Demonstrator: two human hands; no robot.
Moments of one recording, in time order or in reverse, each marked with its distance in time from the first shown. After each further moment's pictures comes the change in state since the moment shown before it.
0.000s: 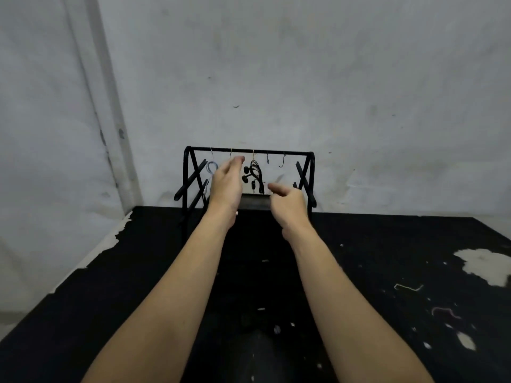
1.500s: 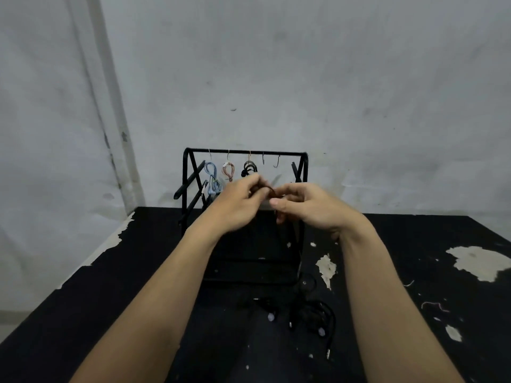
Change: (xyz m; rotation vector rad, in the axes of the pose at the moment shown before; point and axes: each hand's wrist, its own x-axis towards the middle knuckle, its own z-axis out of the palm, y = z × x) left_hand -0.047 0.019 -0.012 0.669 -0.477 0.376; right_hand -0.038 -0.043 -0.087 -0.277 -0.622 -0.204
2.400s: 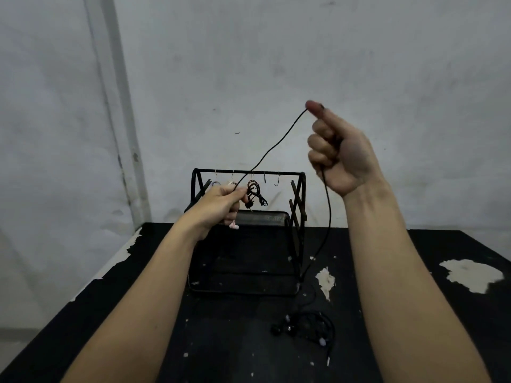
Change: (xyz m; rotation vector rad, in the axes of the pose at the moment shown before) left_hand -0.002 -0.004 -0.048 -0.542 -0.037 -0.296; right_hand -0.004 -0.111 -0.045 0.961 0.203 -0.320
